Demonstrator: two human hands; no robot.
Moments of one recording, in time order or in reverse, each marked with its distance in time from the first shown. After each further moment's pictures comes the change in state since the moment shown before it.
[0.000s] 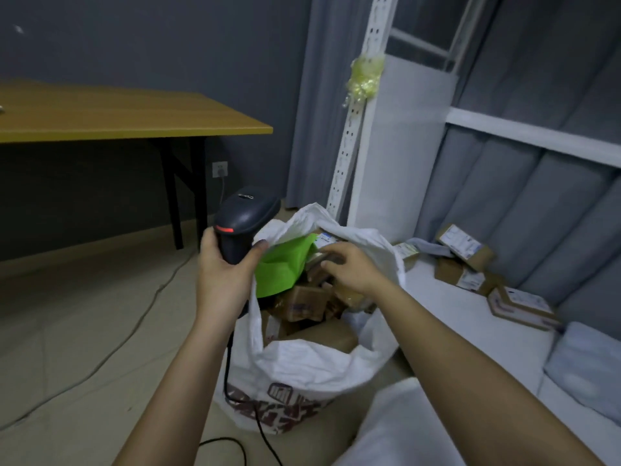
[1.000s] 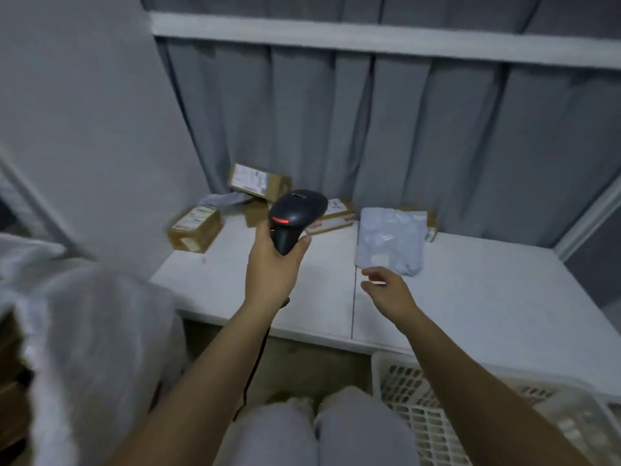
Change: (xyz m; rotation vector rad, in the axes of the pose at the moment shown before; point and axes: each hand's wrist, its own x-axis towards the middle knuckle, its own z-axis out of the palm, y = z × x) left_hand -0.186 -0.039 0.427 0.041 -0.893 -0.081; right_hand -0.231 0.355 -0.212 0.222 0.700 0.779
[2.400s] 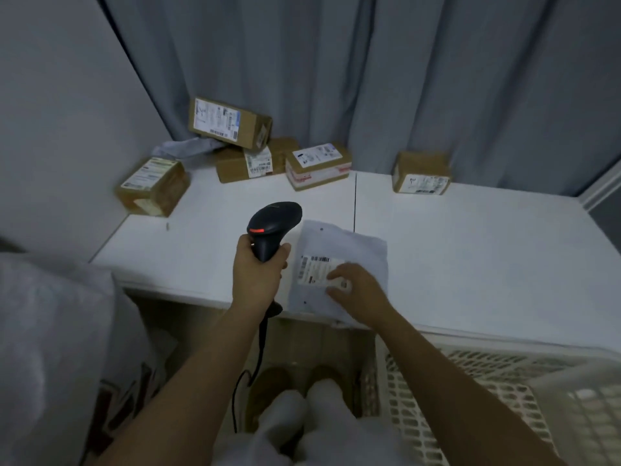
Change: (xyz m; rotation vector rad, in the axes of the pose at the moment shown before) left_hand 0.040 -0.135 0.052 -0.068 -0.022 -0.264; right_hand 0.059 0.094 0.079 -0.230 -0.173 -0.178
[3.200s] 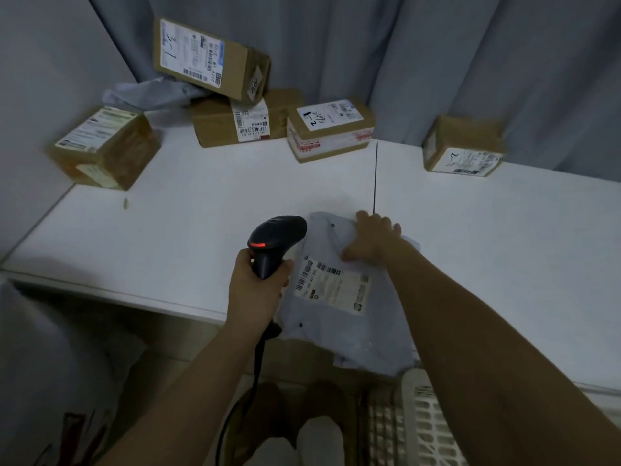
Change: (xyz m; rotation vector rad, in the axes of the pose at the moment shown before) left_hand 0.070 -0.102 0.033 -0.002 -0.018 -0.164; right_hand 0.172 0.045 0.004 -0.606 -0.244 0.315
